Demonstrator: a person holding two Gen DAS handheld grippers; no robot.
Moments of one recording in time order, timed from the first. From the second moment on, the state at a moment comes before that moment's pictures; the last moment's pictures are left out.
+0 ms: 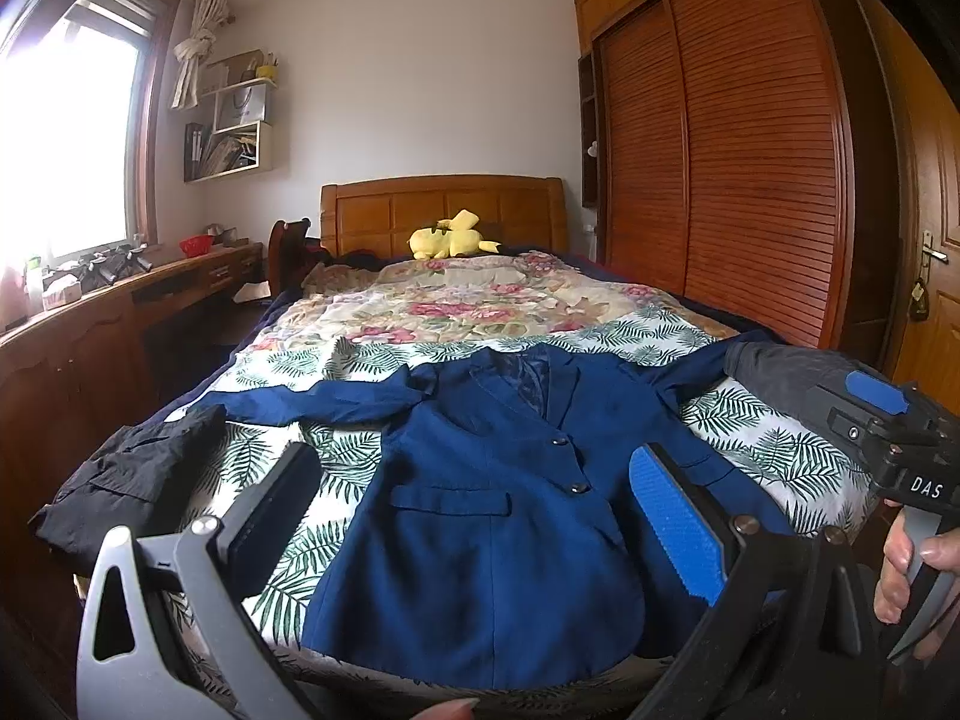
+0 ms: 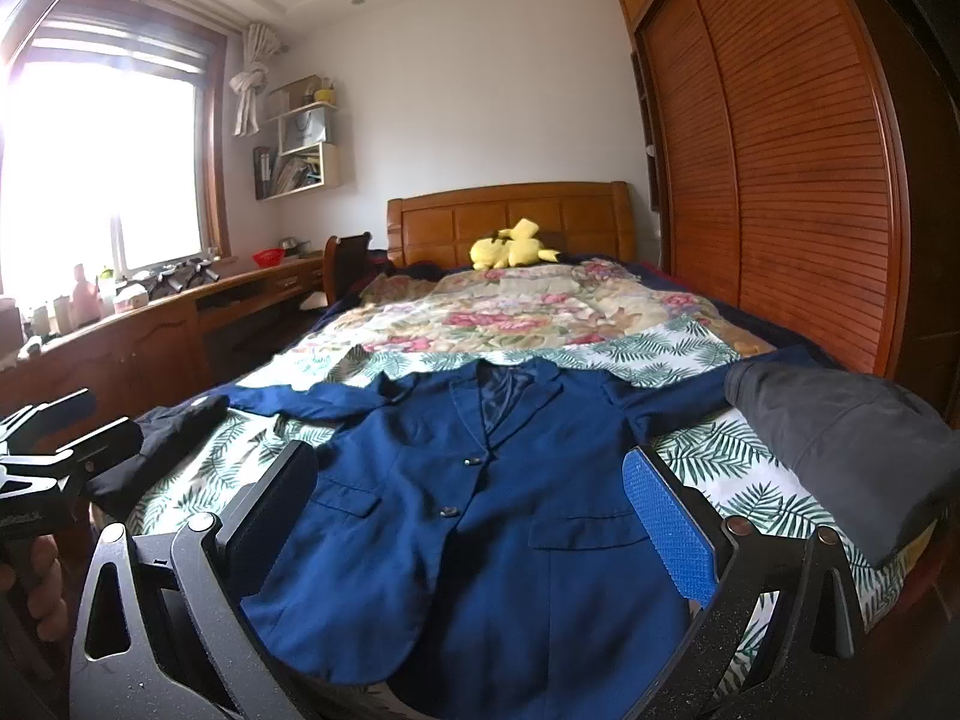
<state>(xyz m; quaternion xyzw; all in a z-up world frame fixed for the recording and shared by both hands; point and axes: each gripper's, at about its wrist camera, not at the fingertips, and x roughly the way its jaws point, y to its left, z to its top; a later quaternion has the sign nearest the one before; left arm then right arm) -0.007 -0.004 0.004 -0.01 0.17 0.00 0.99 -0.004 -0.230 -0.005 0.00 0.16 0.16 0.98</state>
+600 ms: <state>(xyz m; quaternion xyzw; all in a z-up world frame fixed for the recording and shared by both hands) -0.011 -0.006 0.007 -0.01 0.17 0.00 0.99 -0.003 -0.230 -0.004 0.00 0.15 0.16 0.98</state>
